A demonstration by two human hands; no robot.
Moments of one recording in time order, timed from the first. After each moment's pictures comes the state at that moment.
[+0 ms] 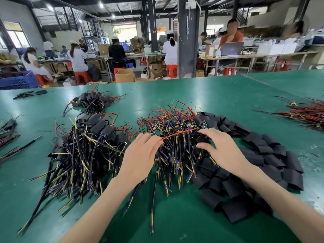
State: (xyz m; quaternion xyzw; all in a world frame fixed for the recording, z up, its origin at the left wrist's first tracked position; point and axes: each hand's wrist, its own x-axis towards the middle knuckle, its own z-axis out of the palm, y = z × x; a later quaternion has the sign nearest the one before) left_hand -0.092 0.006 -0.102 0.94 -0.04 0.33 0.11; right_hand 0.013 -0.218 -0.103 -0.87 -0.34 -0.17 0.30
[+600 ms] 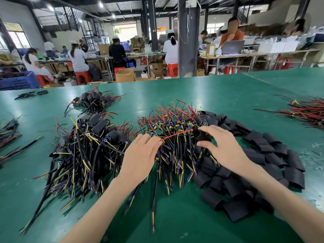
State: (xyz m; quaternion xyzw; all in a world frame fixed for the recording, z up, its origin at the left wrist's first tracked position) left_hand -0.094 0.008 -0.107 0.94 -0.02 0.34 0.08; right_hand 0.006 -0.217 -0.097 -0.86 -0.35 -0.18 0.33
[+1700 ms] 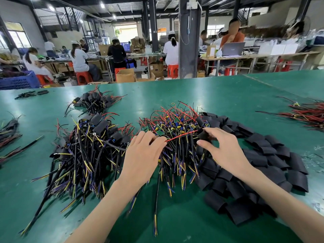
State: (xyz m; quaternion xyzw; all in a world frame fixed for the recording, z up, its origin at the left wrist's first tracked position) left_hand -0.100 0.003 -0.097 0.90 -0.05 0.43 0.00; right_hand 0.000 -0.210 -0.099 -0.85 -0.30 -0.20 0.39
